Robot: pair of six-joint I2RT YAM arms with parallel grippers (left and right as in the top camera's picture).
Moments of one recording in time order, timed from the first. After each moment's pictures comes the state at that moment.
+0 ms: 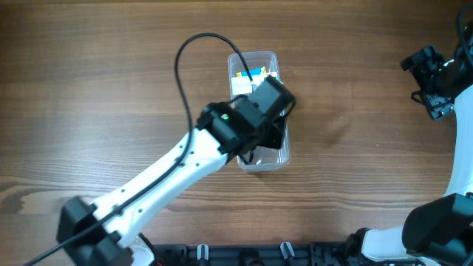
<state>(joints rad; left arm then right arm) -0.85 1.63 1.45 -0.89 0.01 -0.53 -0.36 1.62 1.53 -1.01 -0.05 0.67</state>
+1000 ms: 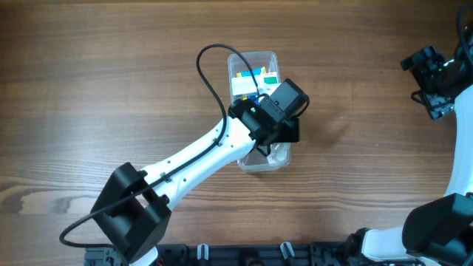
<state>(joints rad) -0.86 1.82 1.45 -0.75 -0.03 -0.74 -0.36 1.62 1.53 -1.01 -0.05 0.67</state>
